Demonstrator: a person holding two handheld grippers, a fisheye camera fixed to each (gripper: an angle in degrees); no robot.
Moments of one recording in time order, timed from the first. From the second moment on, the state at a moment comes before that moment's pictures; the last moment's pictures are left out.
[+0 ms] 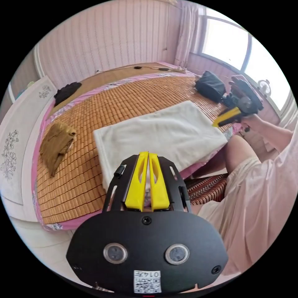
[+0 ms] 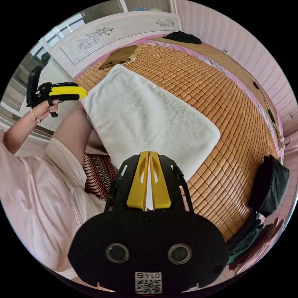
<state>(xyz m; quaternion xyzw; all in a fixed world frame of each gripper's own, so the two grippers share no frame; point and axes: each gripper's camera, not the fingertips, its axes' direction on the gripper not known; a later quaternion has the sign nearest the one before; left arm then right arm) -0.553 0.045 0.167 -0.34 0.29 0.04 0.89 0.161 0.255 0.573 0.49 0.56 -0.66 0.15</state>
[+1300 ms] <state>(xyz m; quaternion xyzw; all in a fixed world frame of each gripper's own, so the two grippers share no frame) -0.319 0.174 0.158 -0.35 0.35 0.15 0.86 -0.212 0.116 0.879 0.38 0.83 -0.41 0.10</state>
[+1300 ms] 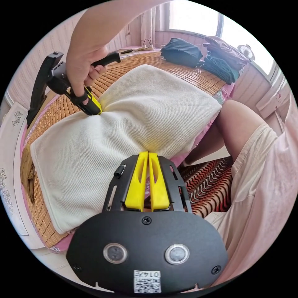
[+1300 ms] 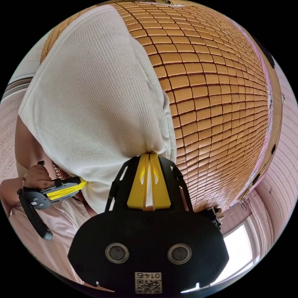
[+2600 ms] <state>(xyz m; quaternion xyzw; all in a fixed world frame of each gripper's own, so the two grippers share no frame) -0.289 0.182 0.121 -0.30 0.35 0.26 0.85 -0.111 0.242 0.735 0.43 0.69 -0.58 0.06</state>
